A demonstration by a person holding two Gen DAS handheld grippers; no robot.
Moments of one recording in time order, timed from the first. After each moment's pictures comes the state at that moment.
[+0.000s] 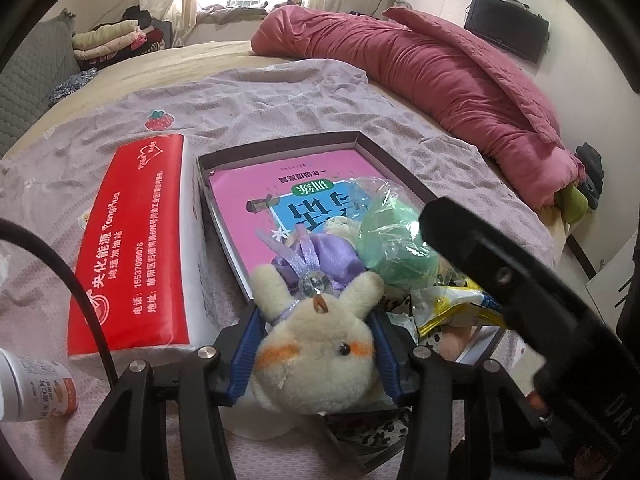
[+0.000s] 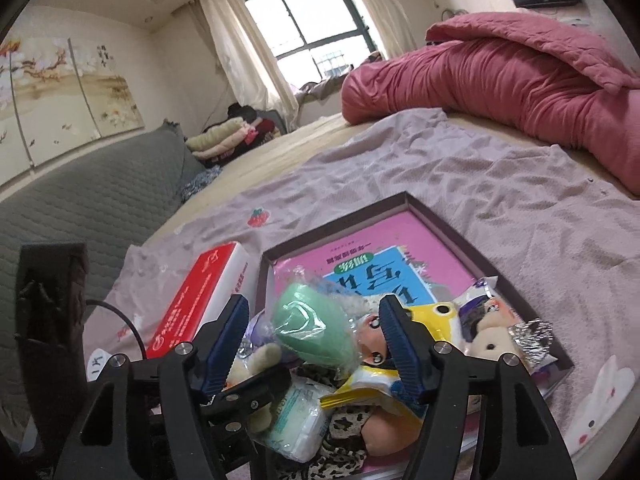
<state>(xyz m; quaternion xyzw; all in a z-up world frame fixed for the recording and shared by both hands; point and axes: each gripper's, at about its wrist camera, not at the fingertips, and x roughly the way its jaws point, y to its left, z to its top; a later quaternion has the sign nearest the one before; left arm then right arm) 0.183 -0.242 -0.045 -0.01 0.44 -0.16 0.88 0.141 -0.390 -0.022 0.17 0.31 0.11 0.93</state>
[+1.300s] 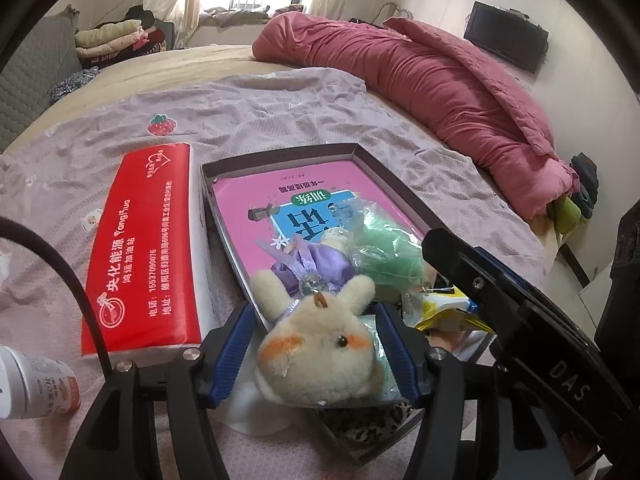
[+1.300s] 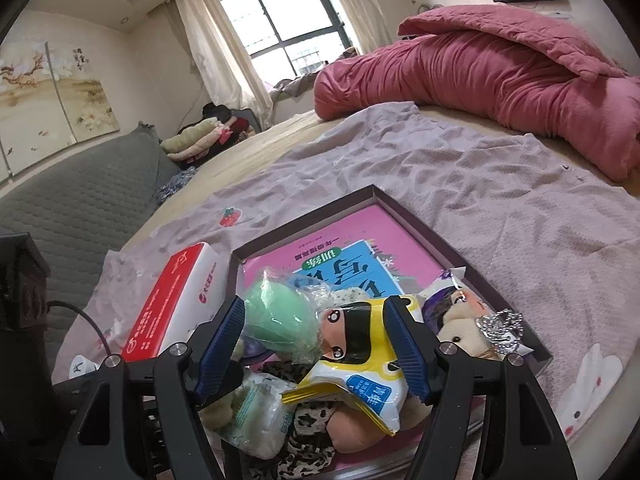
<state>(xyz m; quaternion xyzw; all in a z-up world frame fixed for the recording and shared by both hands) 0.178 -0.237 -0.033 -0.03 0.43 -0.17 0.89 0.145 -0.405 -0.031 0.17 0.32 0.06 0.93</state>
